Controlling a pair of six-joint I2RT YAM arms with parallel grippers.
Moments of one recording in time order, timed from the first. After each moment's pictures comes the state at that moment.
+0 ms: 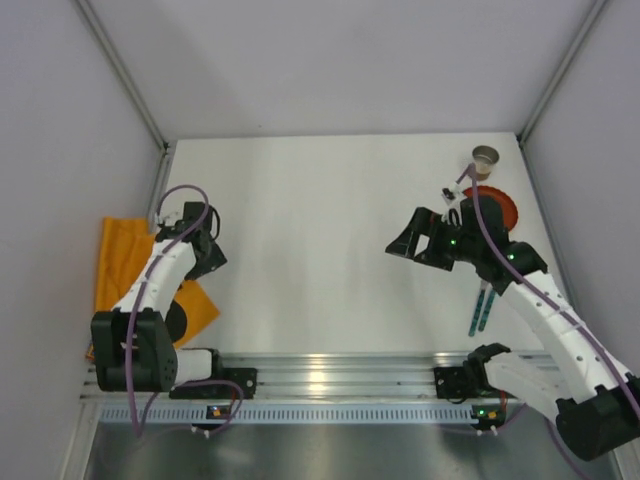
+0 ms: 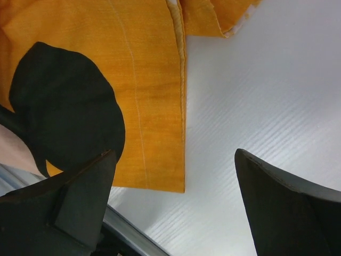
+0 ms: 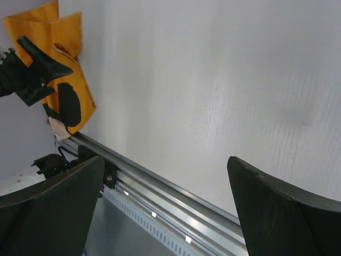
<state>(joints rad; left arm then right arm) -0.02 1.26 0.90 -0.86 -0.47 -0.61 0.36 0.98 0.90 -0.60 -0.37 0.65</state>
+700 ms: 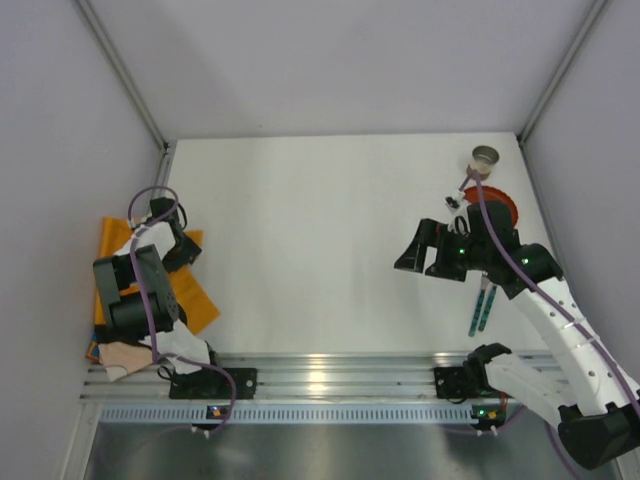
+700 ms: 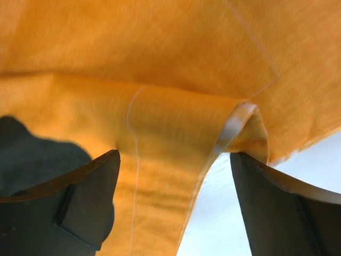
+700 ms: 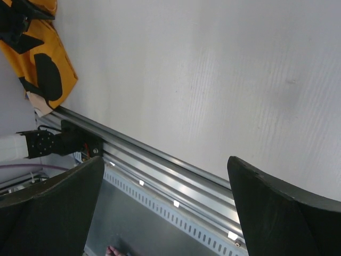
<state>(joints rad) 0.29 1.64 0.94 -0.55 -0.38 -0.54 0.36 0.91 0.98 -0.86 -0.37 0.56</state>
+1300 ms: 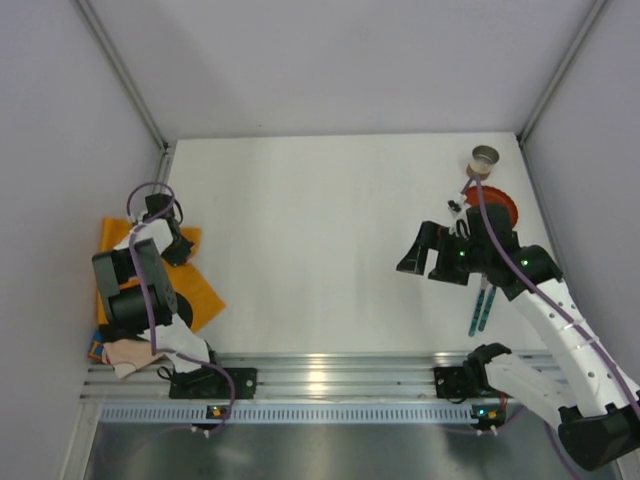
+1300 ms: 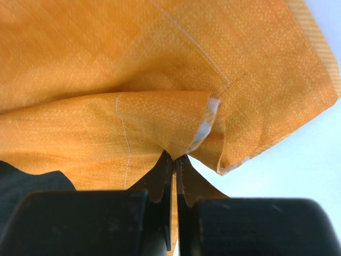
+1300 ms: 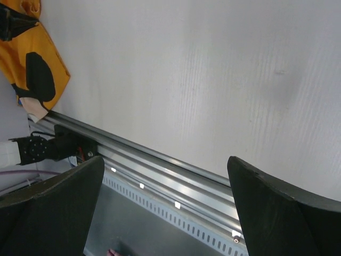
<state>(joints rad) 0.33 1.71 1.00 -0.44 -0.23 -0.54 0.36 0.90 0.97 -0.88 -0.33 0.58</state>
